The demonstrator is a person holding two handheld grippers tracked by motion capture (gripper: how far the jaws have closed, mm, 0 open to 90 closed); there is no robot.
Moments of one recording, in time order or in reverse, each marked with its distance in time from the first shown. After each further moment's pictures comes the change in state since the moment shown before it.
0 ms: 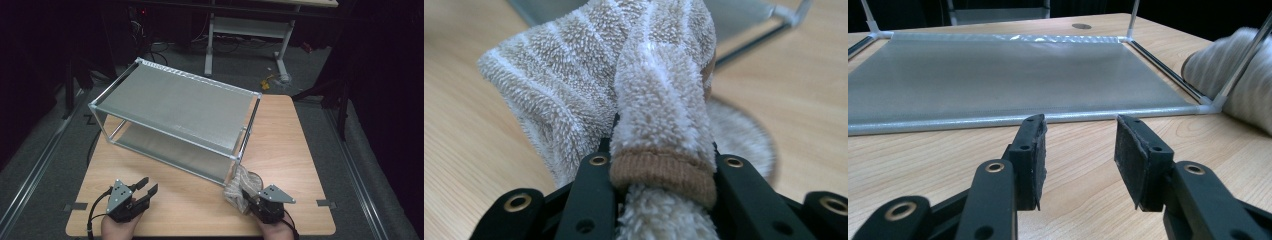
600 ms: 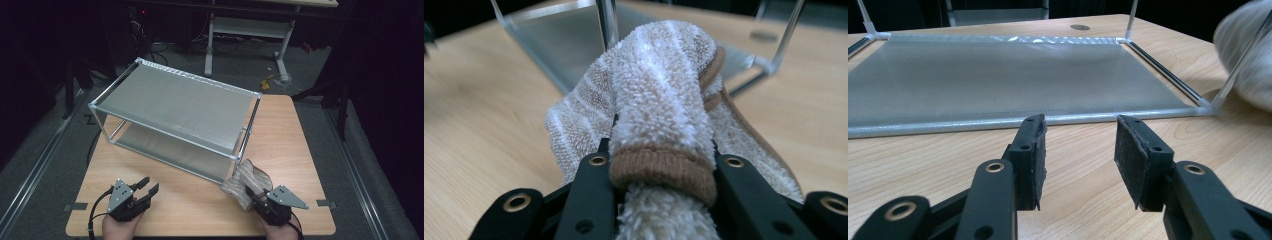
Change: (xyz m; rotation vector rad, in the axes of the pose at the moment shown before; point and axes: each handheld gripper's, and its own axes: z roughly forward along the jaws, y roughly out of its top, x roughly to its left) left arm -0.001 0.001 0.001 -0.001 -0.004 0.000; right arm 0.005 0.024 -0.037 -0.186 0.004 0.035
